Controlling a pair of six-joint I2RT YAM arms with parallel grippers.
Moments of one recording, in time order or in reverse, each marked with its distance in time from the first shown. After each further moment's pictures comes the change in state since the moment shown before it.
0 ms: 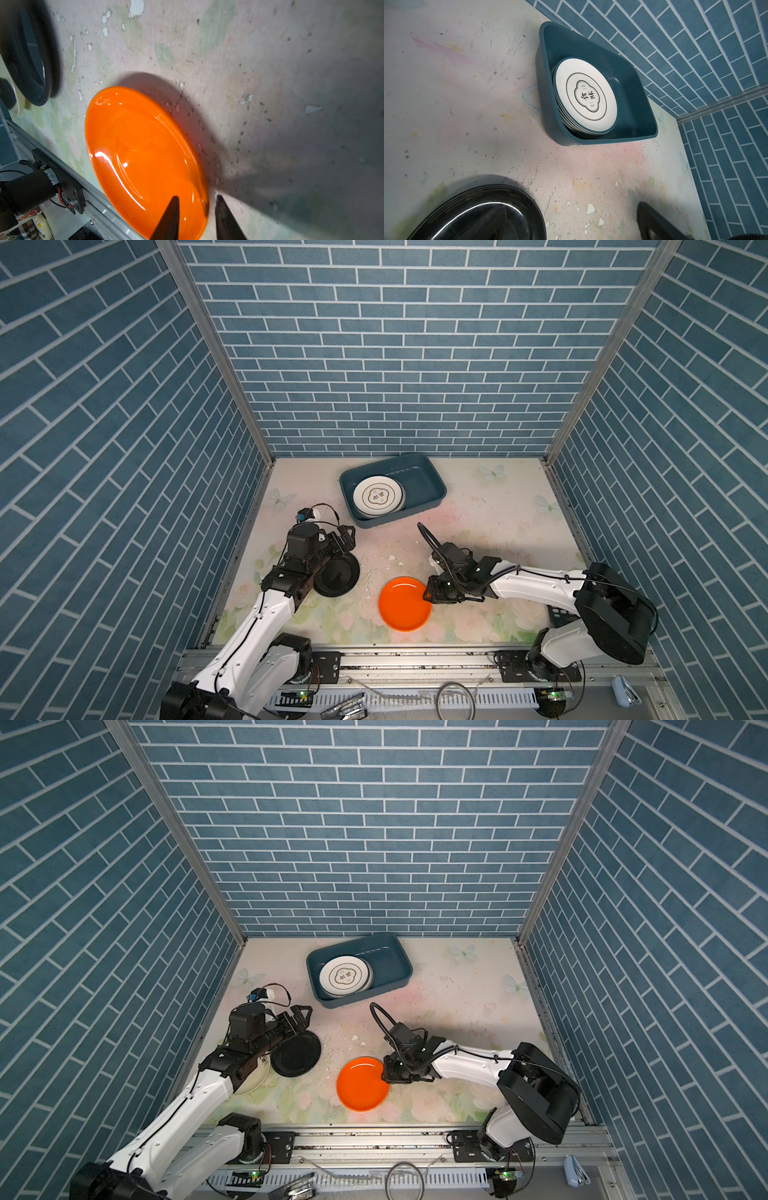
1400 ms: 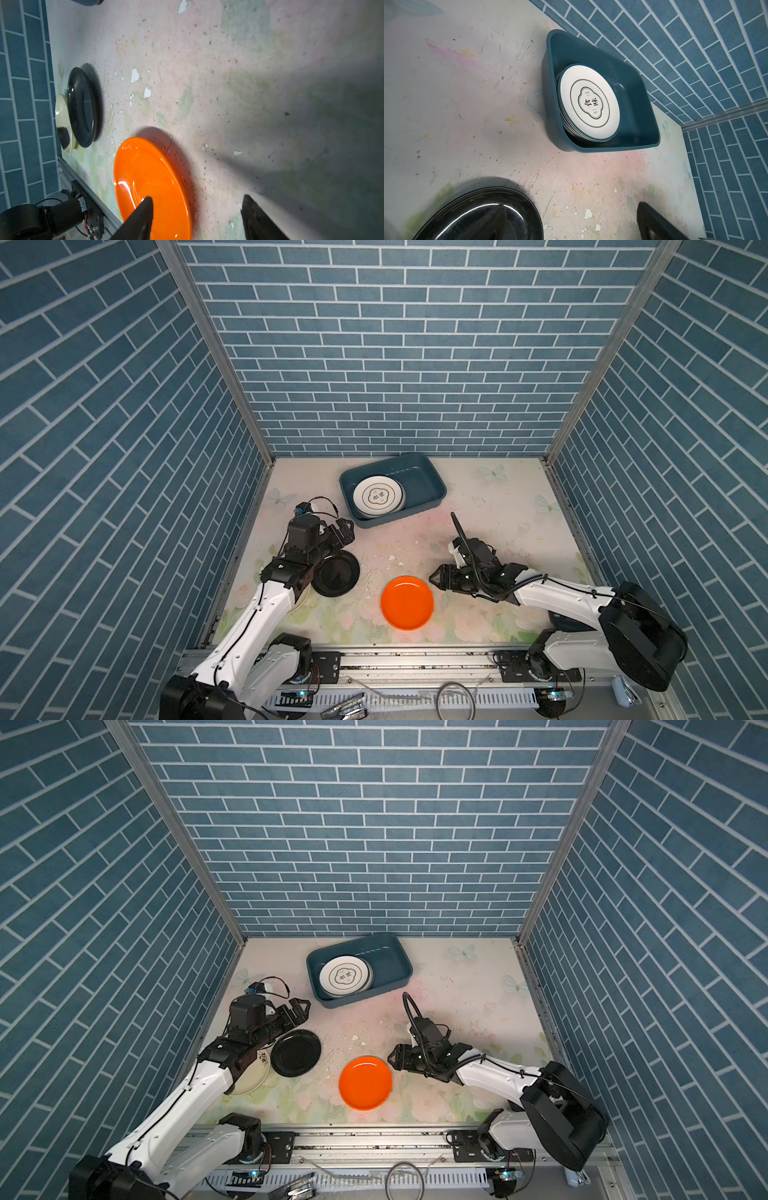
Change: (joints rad) left arm 0.000 0.050 0.087 -0.065 -0.025 -0.043; right arm -0.151 -0.173 -0.175 0.219 0.005 0.000
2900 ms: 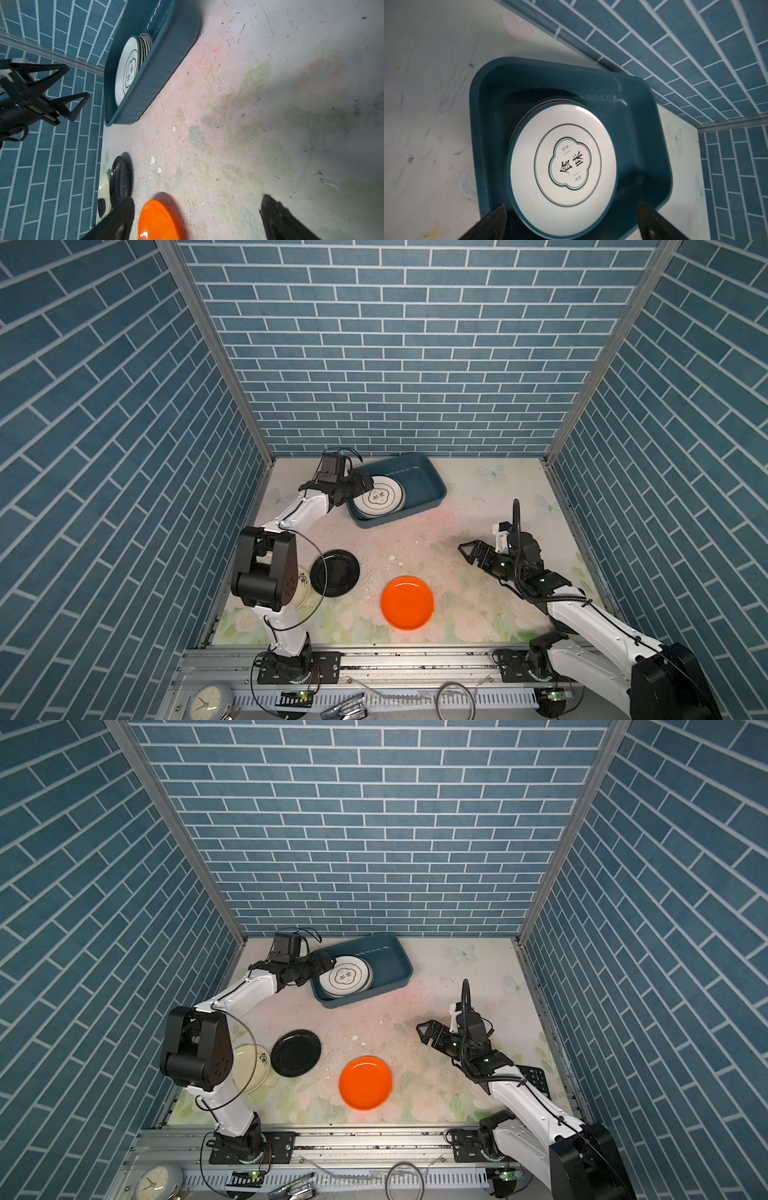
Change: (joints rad) left arm 0.024 0.808 0.726 -0.063 0.106 0.097; right arm -0.379 -0.297 -0.136 0.102 -0.035 -0.010
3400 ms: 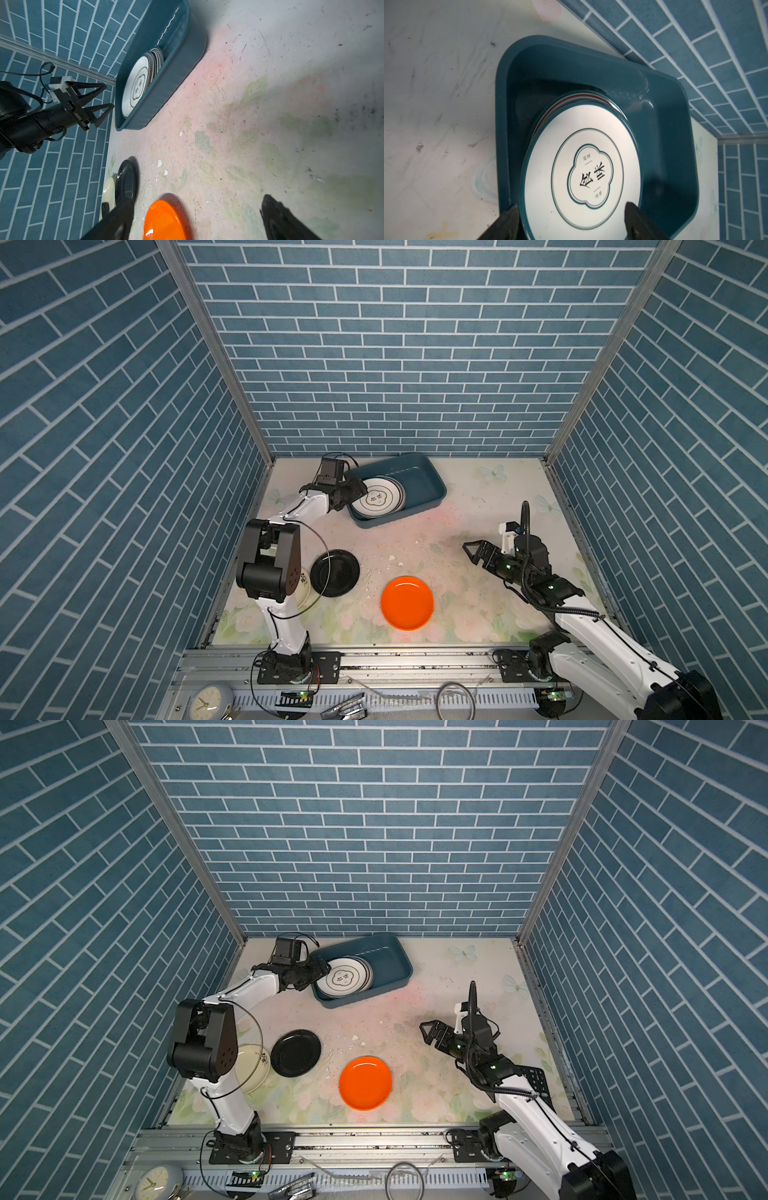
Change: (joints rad) left arm 0.035 0.105 -0.013 0.025 0.005 -0.036; right arm 0.000 -0.130 0.000 -0.081 0.037 0.000
